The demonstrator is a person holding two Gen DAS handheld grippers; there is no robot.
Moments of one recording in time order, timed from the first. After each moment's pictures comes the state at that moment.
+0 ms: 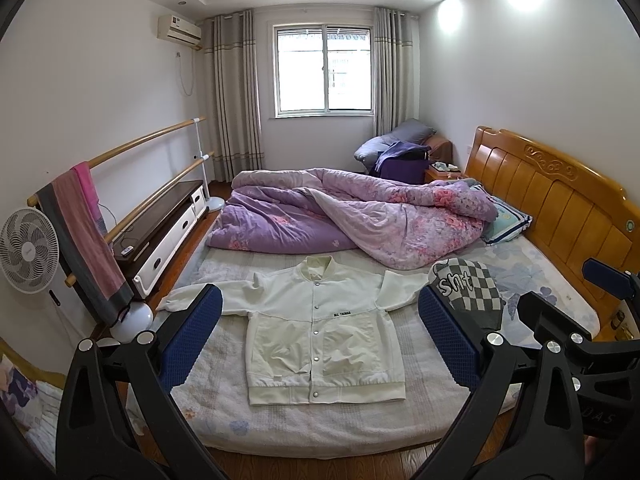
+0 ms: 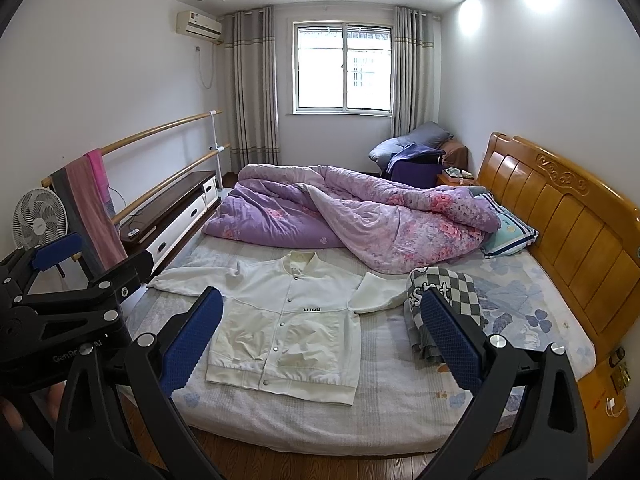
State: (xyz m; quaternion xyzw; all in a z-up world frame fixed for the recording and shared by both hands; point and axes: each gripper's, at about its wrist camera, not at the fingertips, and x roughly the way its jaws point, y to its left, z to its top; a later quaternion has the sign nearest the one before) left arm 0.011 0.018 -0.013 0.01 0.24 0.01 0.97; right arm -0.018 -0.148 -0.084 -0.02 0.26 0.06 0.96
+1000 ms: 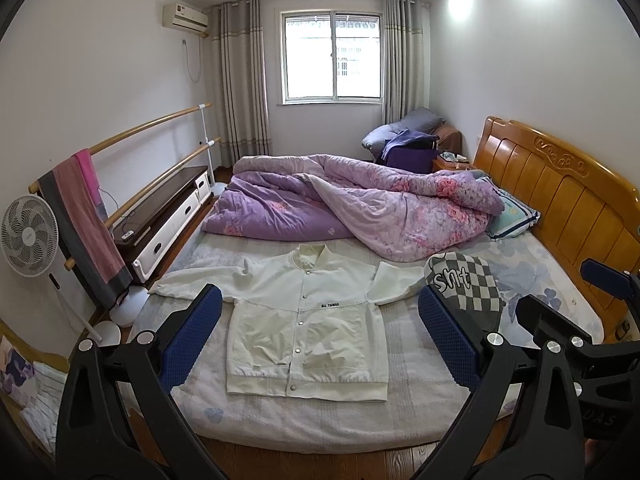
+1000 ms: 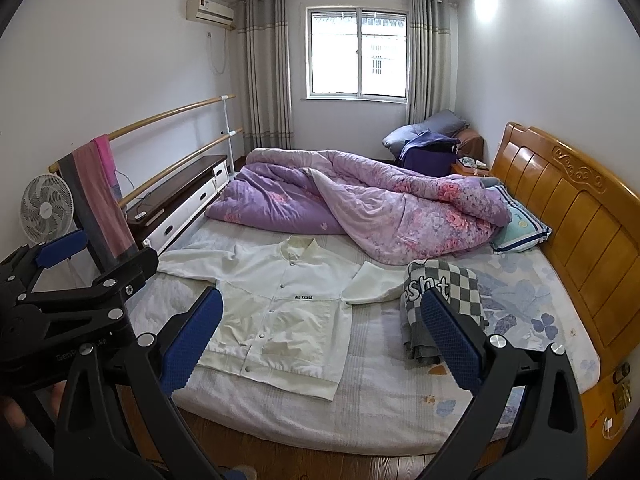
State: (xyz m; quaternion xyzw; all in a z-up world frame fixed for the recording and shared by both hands) left arm 0.047 -0.042 -0.035 0.01 0.27 0.04 0.96; right arm 0.016 -0.211 -0.094 -0.03 0.29 0.10 0.95
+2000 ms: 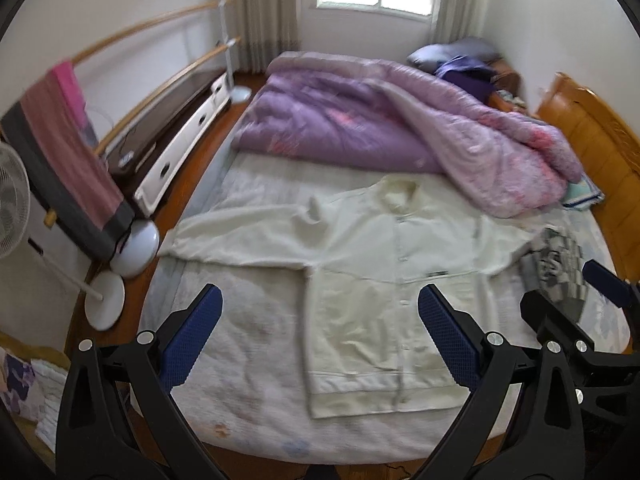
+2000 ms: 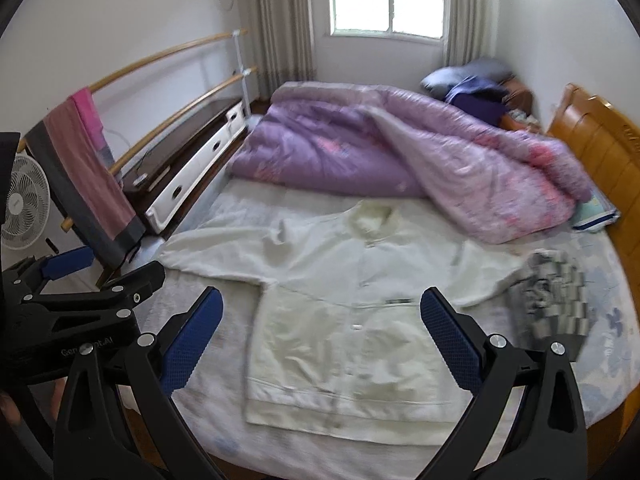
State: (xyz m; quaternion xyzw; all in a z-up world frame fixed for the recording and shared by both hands) left arm 0.327 0.288 -0.203 -0.05 0.45 0.06 0.89; right arm 0.288 0.087 -0.241 -0.03 0.41 0.12 0.91
